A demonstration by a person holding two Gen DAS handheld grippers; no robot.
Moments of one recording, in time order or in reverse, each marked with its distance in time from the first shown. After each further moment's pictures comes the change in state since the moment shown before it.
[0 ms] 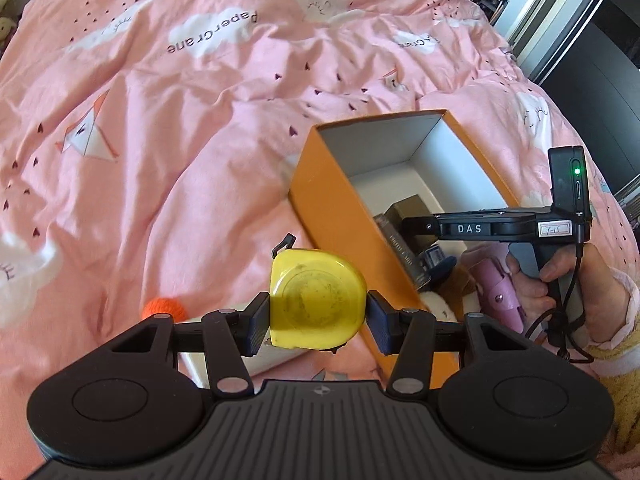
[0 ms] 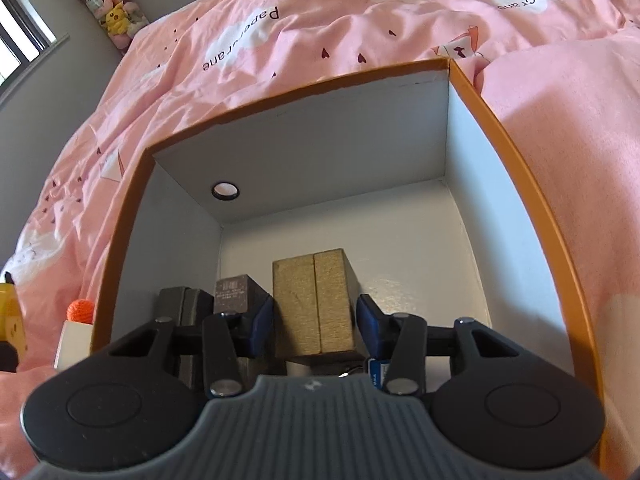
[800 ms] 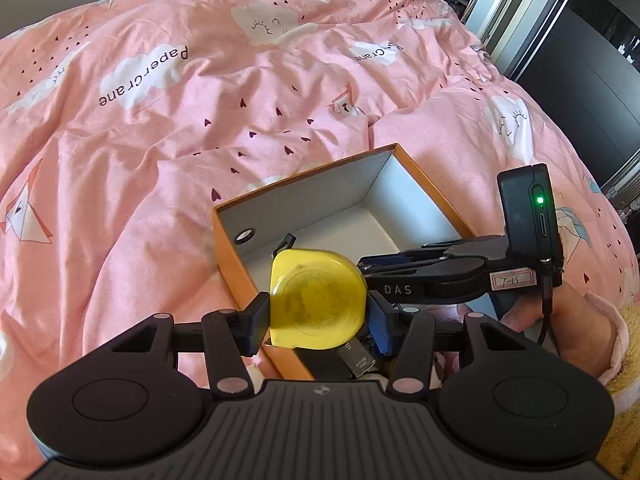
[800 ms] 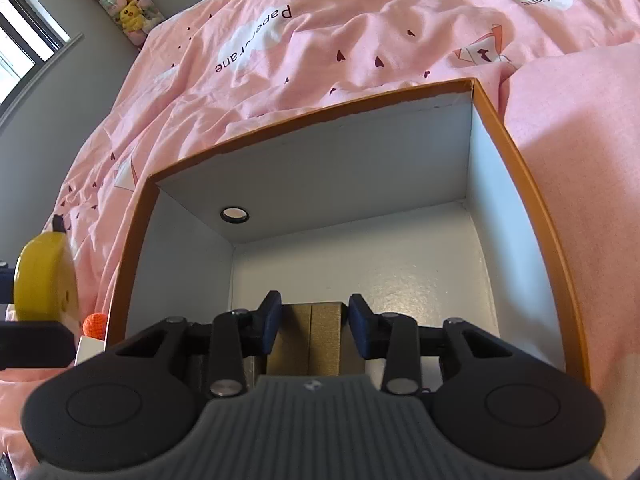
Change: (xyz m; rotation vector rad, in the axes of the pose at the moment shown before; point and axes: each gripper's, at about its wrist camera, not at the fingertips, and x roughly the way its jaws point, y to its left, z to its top) left arm 0.038 -0.063 0.056 0.087 -0.027 -0.021; right arm 0.014 -0.009 0.029 -0.008 0.044 0.082
